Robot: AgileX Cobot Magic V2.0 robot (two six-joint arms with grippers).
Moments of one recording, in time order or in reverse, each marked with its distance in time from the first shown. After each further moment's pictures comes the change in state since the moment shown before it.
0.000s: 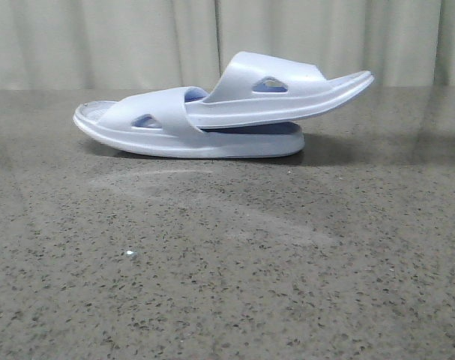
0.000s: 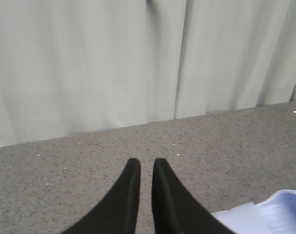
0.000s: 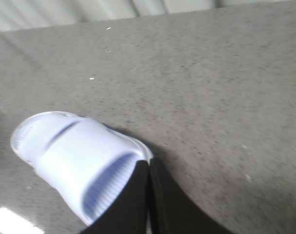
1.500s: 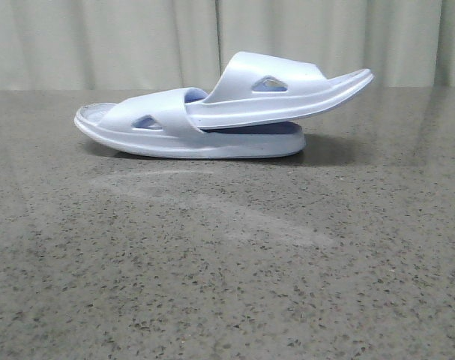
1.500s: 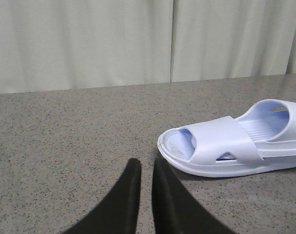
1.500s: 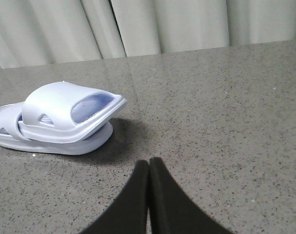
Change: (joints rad) left arm -0.156 -0.599 0.718 -0.297 -0.261 0.304; right arm 0.024 -0.827 0.695 0.094 -0.320 -0.118
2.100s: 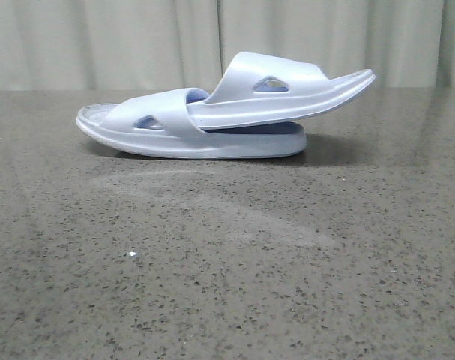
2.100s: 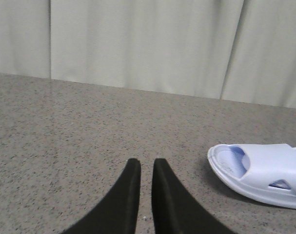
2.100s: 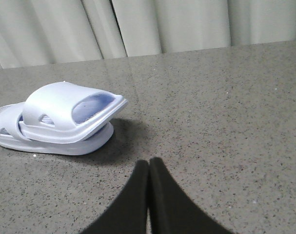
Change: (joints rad) left arm 0.000 -0.078 0.065 0.370 -0.205 -0.496; right arm 0.000 0.000 0.000 0.002 0.000 0.000
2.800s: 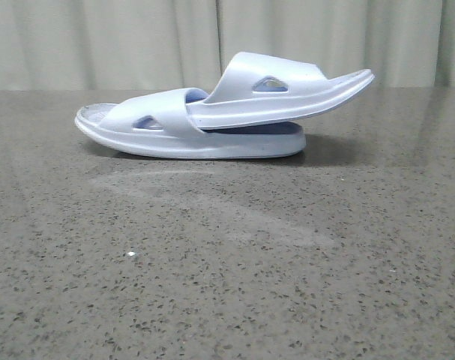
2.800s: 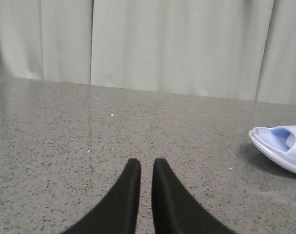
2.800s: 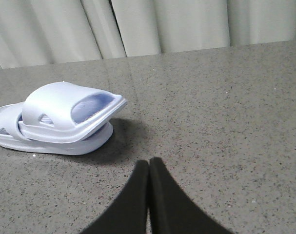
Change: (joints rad) left arm 0.038 -0.318 0.293 0.871 -0.121 -0.807; right arm 0.000 0.000 0.000 0.000 -0.001 0.000
